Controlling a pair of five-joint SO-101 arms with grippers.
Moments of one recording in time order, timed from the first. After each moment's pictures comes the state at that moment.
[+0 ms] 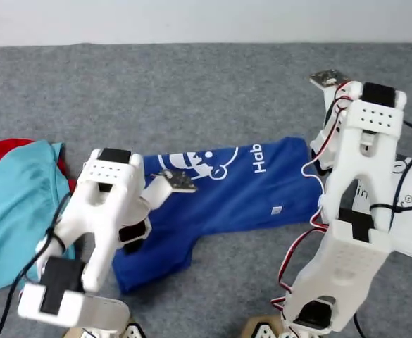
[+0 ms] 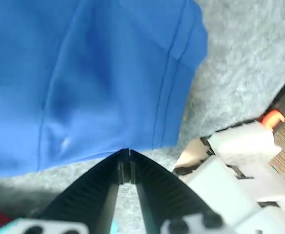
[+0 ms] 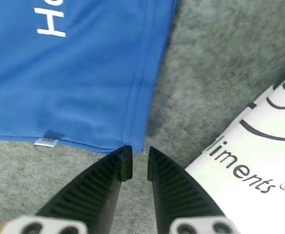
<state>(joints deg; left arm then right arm) 6.1 -2.2 30.5 98.6 -41.8 11.3 25.8 -29.5 100.4 31.9</state>
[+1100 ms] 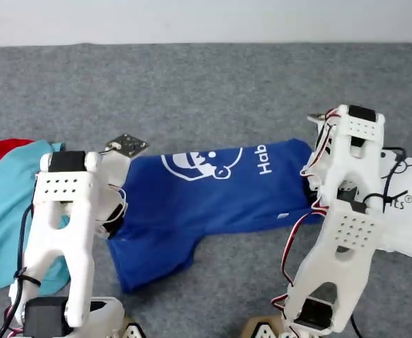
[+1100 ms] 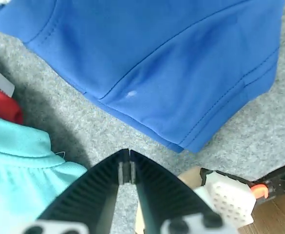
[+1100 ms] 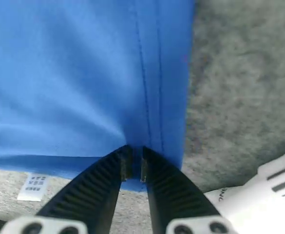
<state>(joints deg) -5.4 -16.3 30.5 98.8 -21.5 13.5 43.4 -28.7 100.5 24.2</state>
